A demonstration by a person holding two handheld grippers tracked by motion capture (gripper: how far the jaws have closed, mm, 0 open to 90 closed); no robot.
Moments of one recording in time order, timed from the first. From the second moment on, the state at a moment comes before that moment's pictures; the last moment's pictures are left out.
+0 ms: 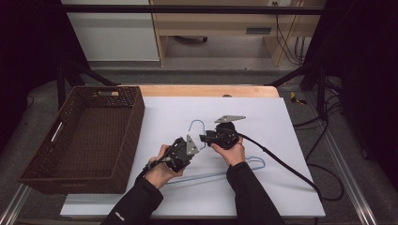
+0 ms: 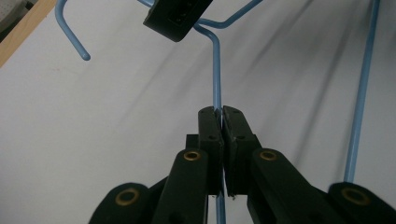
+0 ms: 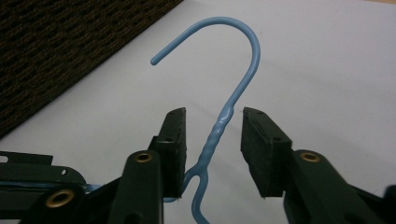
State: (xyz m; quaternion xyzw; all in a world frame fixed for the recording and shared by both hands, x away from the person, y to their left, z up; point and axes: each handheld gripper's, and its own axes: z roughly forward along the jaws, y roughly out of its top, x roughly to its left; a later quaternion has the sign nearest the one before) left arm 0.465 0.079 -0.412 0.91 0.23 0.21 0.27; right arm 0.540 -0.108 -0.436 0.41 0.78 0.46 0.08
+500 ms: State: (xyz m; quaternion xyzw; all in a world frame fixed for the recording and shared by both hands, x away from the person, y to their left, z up) left arm 0.464 0.080 -0.417 0.91 0.23 0.21 0.26; right arm 0.539 -0.109 -0.430 0.44 0.76 0.47 0.04
